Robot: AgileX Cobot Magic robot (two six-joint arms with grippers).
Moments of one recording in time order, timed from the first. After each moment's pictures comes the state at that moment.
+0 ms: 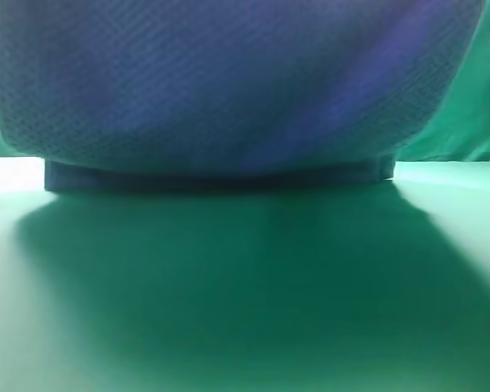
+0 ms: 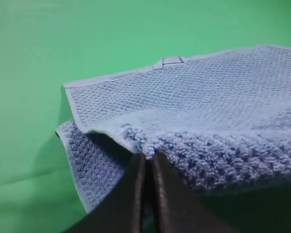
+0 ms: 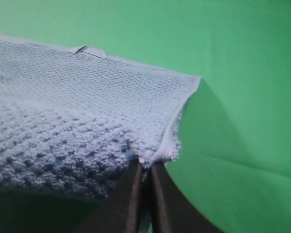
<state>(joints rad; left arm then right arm) -0.25 1.24 -1.12 -0.28 0.68 0.10 0.34 1.21 -1.07 0.04 0.76 -0.04</state>
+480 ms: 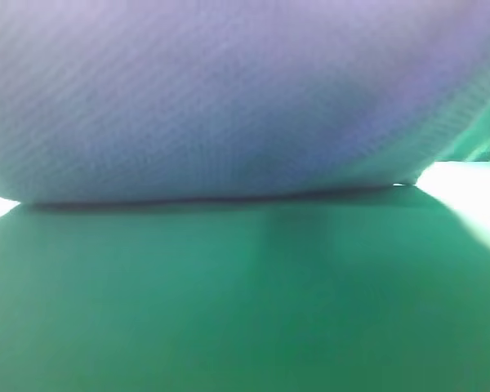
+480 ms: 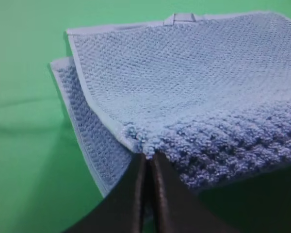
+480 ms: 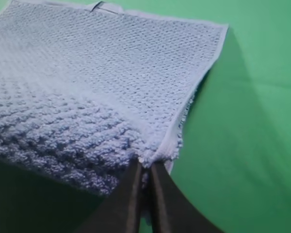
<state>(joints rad) -0.26 1.04 -0.84 -0.31 0.68 0.09 0.34 0.97 -0.81 0.15 0.81 -0.06</state>
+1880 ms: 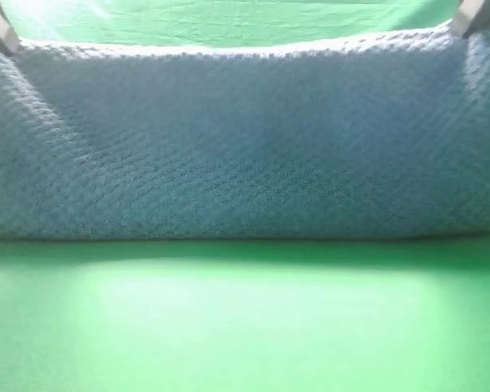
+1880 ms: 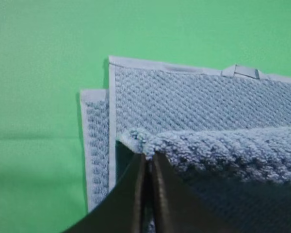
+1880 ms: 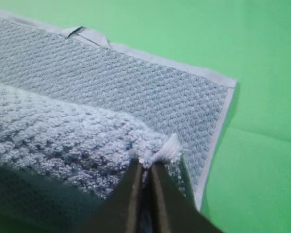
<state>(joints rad) -0.27 1.32 -0.73 -0.44 0.16 0.13 0.34 1.34 -0.88 0.17 0.50 -0.14</state>
